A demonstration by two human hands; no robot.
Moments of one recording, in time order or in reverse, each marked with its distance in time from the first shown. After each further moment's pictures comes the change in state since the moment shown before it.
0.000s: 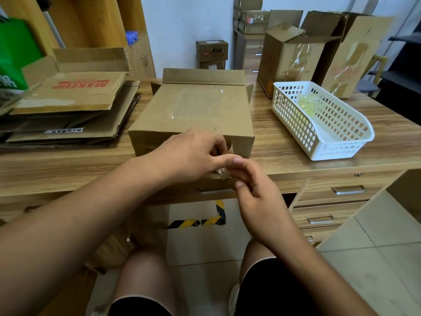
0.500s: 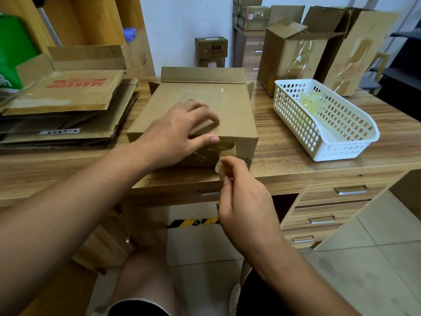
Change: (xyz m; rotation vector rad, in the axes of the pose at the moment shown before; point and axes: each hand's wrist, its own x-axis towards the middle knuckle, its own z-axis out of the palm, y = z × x) left_hand 0.025 -0.048 -0.006 0.008 0.194 0.142; right_hand -0.002 -0.018 0.024 -0.409 0.116 -0.133
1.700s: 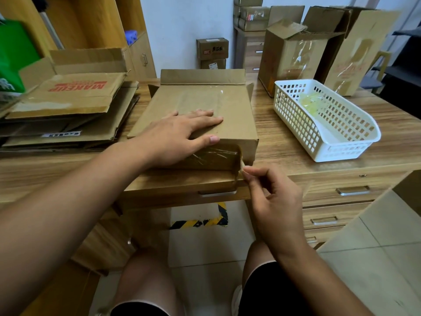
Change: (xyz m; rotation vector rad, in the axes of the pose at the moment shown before) left_hand 0.009 -0.010 -0.002 0.078 -0.239 -0.048; right_hand 0.002 0.054 -0.007 0.270 0.298 -0.077
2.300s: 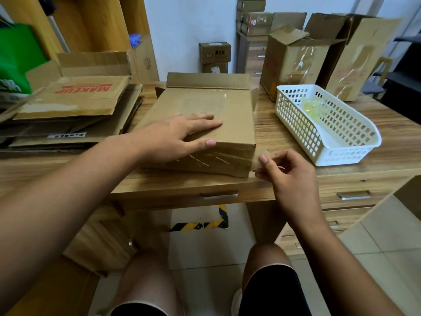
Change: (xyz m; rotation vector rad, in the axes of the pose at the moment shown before) left_hand -0.009 -0.006 -0.016 -0.030 -0.092 0.024; right_hand 0.043 0.017 -0.017 0.162 -0.051 0.360
